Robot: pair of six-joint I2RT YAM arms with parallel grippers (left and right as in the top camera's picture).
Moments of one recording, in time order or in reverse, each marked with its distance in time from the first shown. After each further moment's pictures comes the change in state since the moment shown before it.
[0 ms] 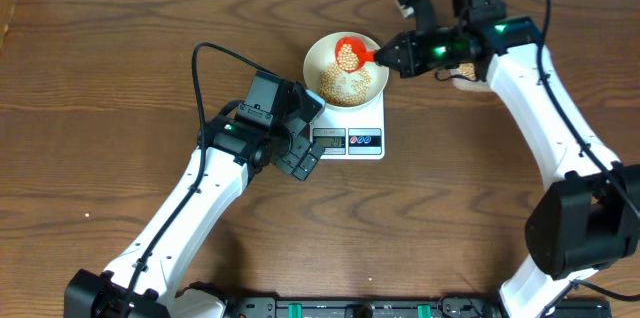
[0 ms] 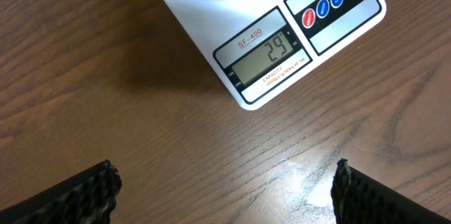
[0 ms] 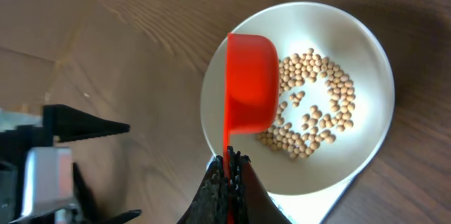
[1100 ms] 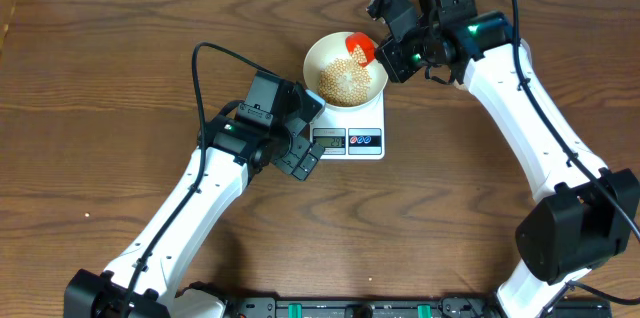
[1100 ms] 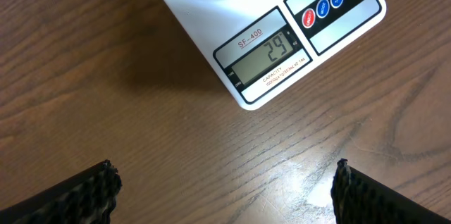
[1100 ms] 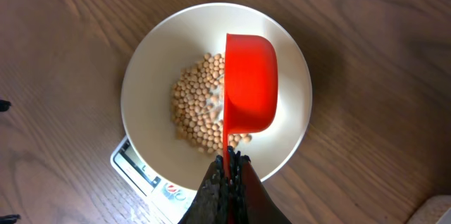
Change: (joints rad) left arm 0.000 0.000 0.000 0.000 0.000 0.000; right arm 0.109 0.000 0.086 -0.085 0.388 -0.253
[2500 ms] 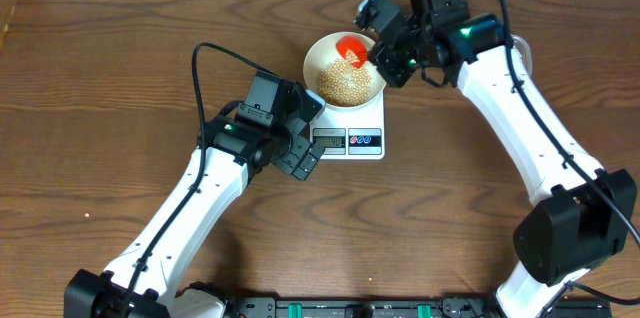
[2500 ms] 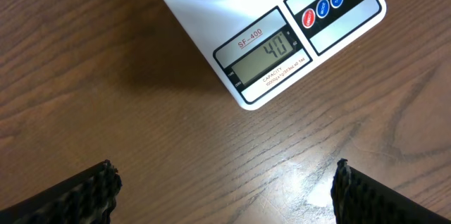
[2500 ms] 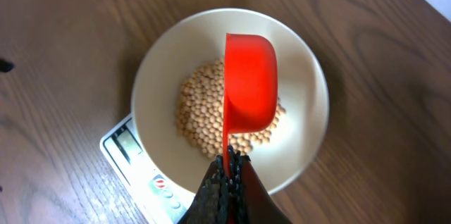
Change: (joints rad) left arm 0.000 0.000 0.000 0.000 0.000 0.000; right arm 0.032 0.000 0.000 0.004 -0.007 -0.180
